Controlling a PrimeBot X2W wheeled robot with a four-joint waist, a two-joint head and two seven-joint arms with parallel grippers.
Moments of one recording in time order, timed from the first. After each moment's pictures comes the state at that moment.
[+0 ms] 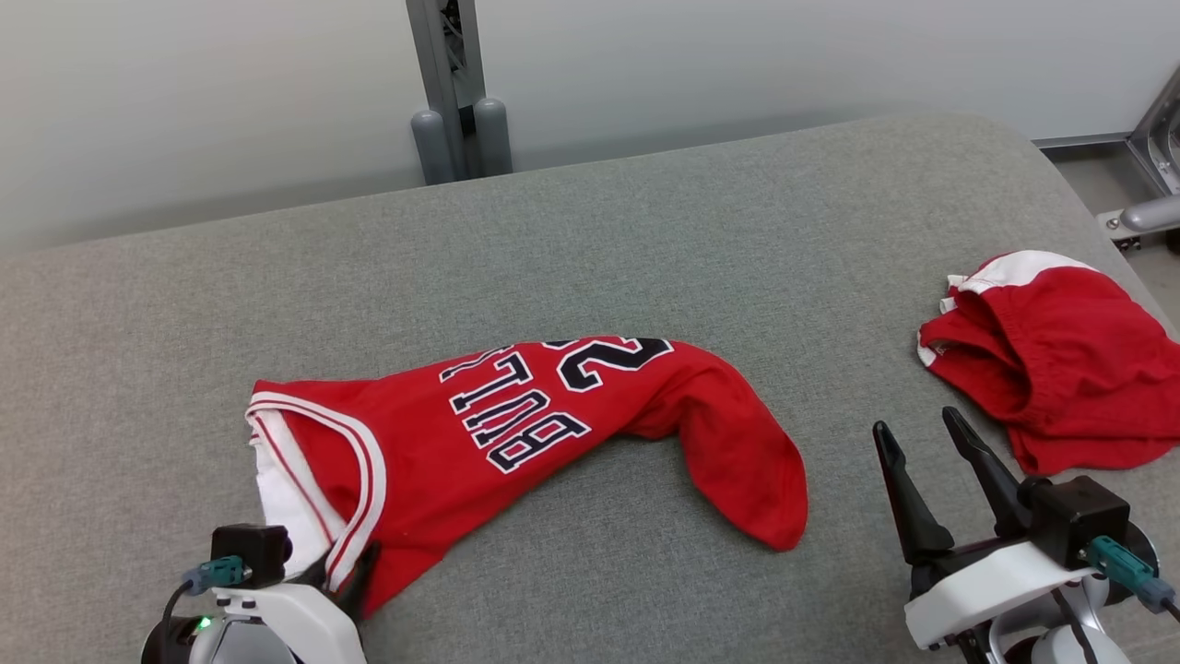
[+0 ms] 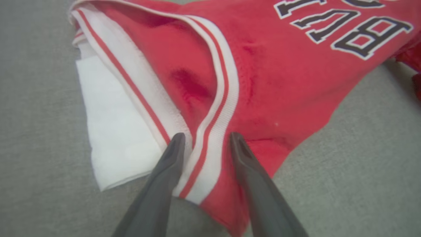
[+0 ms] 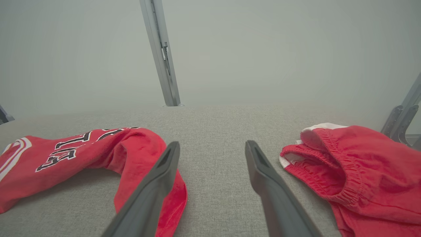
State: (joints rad) left arm -0.14 0.27 -0.34 0.51 -0.55 -0.07 0.07; right arm -0.09 -0.13 0.14 0.20 0.24 0.13 -0.18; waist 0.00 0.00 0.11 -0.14
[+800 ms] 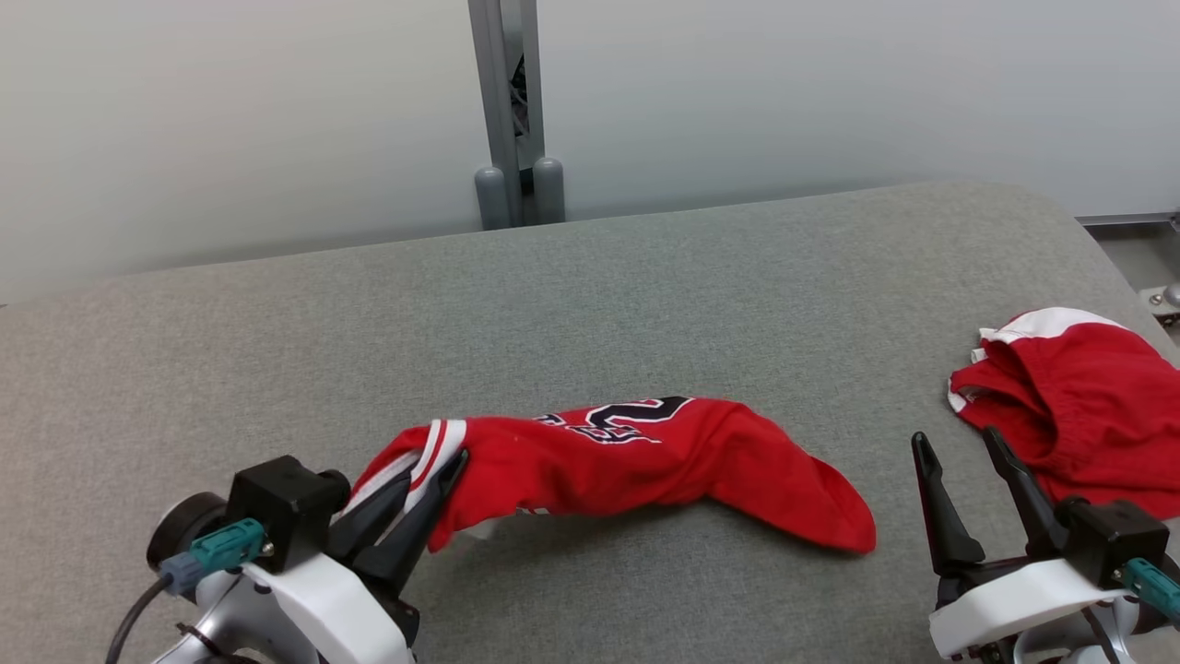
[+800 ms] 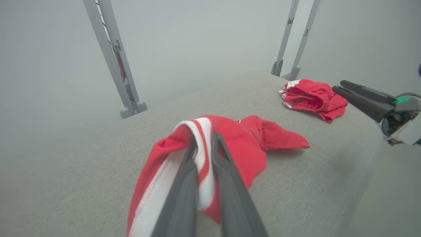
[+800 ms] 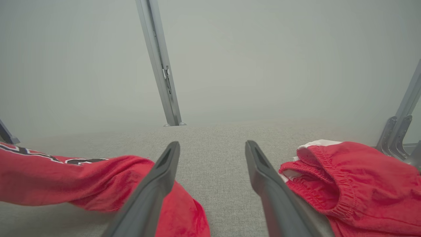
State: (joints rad) left arm -0.03 0.43 -0.38 -0.37 -0.53 0.01 0.35; right arm -0.05 -0.10 0.06 0.20 0.23 0.13 -0.19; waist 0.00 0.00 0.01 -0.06
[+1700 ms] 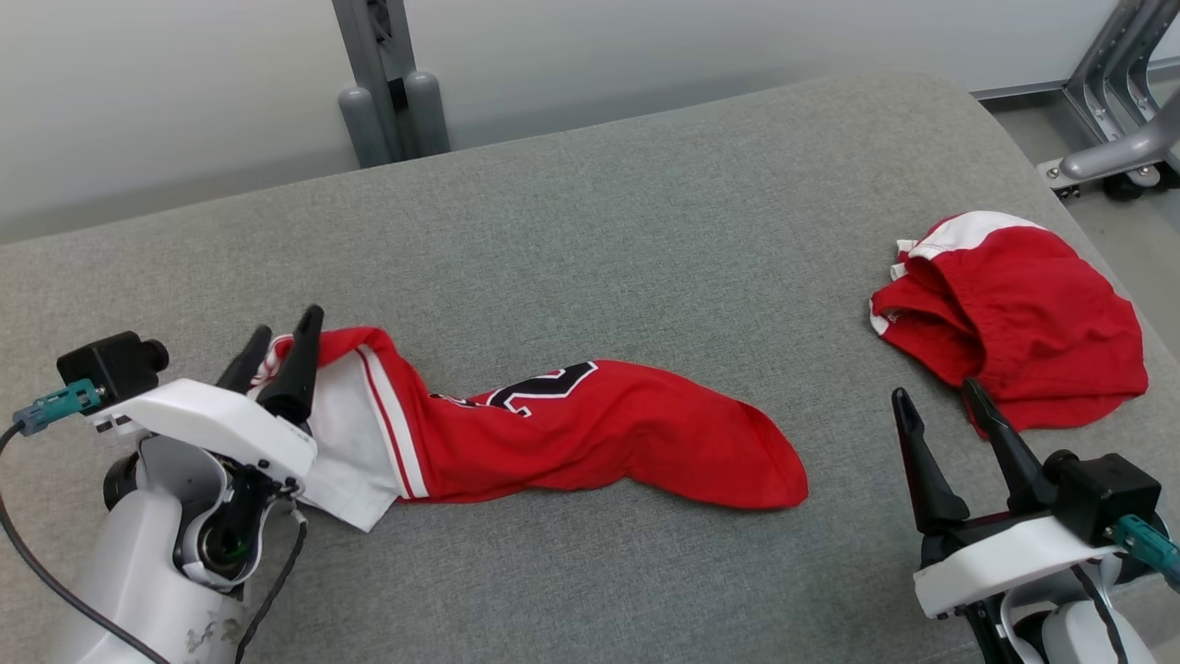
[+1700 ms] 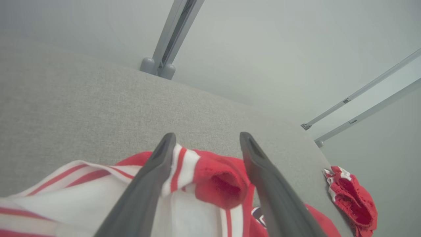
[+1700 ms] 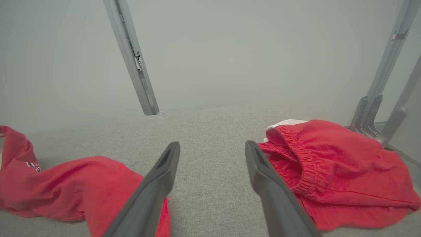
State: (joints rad) left arm -0.39 0.22 -0.13 0.43 -0.86 -0.04 0.14; right arm -0.13 -0.11 0.11 0.19 0.28 0.13 -0.19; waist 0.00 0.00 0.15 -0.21
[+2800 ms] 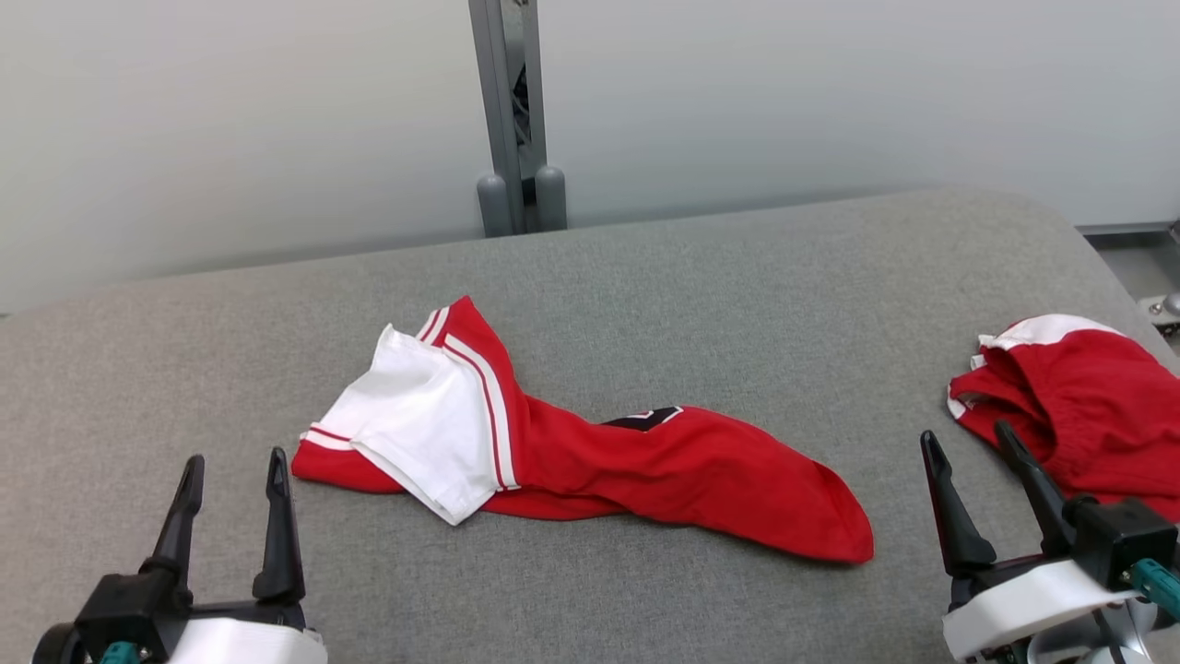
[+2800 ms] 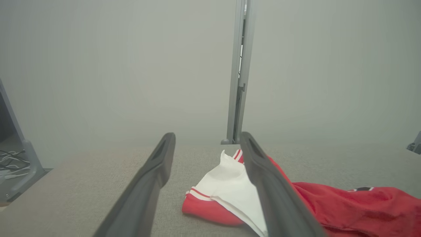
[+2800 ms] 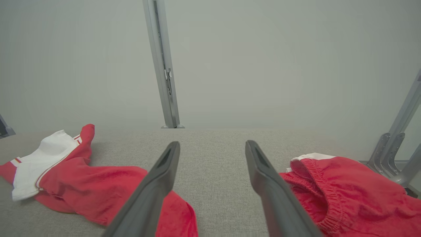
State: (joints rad) left arm 0.07 0.23 -0.12 0.01 -0.35 0.19 -0.25; right arm -0.05 -0.13 0.06 0.17 0.20 0.13 -0.19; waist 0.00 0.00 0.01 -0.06
